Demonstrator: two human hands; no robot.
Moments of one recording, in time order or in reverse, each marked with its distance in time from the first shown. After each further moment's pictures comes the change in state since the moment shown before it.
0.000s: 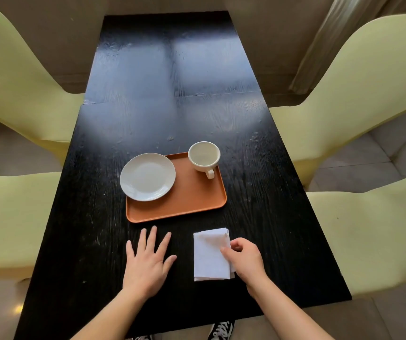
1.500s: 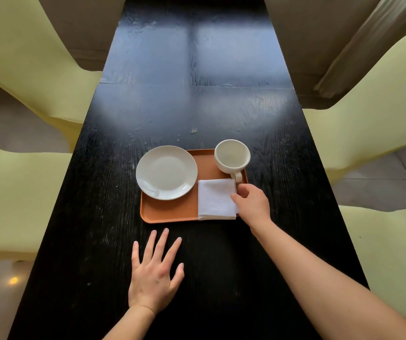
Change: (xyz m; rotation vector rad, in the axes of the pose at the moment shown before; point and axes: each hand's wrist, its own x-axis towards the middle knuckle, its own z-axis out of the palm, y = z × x) left_hand -0.002 -0.017 0.029 -0.085 0.235 0.027; right_hand 0.106 -0.112 0.036 -0.121 0.176 -0.264
